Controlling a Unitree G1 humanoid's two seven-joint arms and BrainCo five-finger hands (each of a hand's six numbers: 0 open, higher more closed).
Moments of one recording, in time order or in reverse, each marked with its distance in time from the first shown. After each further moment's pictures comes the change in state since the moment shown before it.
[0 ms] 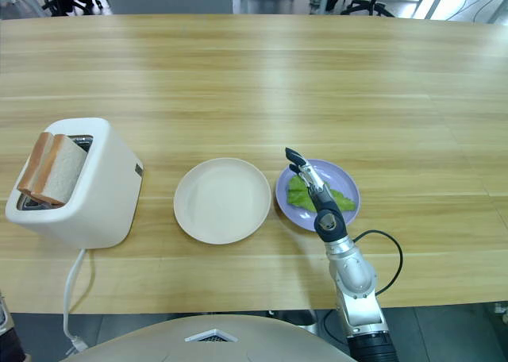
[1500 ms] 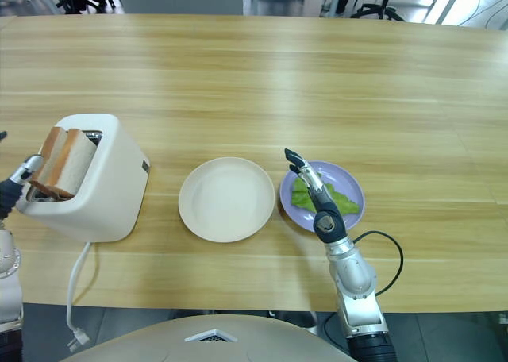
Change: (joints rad) left arm 0.068 -0.002 -0.221 0.161 0.153 0.193 0.004; right arm 0.004 0.002 -0.015 0.002 -0.028 -0.012 0.000
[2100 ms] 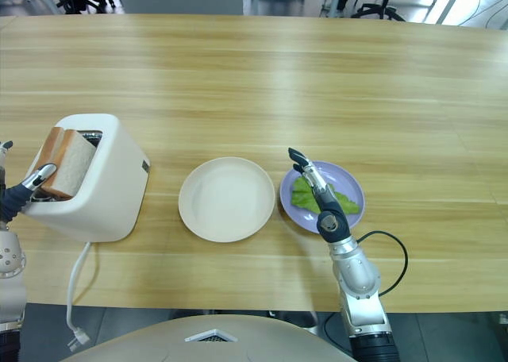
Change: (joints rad) left arm 0.002 0.045 -0.020 0.034 0.095 0.066 0.050; right arm 0.001 -0.007 -0.018 -0.001 0.001 -0.001 0.004
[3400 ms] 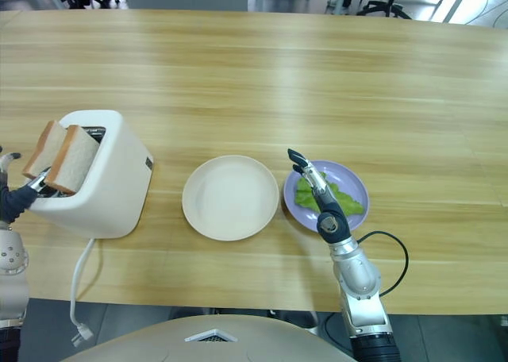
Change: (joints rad) left arm -0.025 0.018 -0.061 0.004 -0.007 0.024 0.016; right arm 0.001 -0.002 0.000 -0.001 -0.002 -0.005 0.004
